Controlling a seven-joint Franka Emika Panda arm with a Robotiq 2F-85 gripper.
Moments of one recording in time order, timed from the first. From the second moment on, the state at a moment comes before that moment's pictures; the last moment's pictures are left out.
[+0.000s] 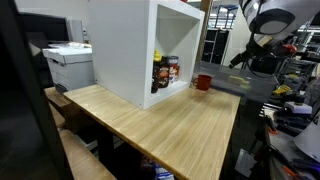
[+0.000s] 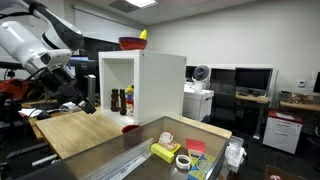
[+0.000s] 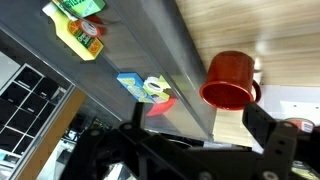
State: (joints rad) arm 2.15 0.53 -2.12 -2.73 2.50 3.45 -2.05
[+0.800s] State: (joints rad) arm 2.15 0.53 -2.12 -2.72 2.49 3.45 -2.05
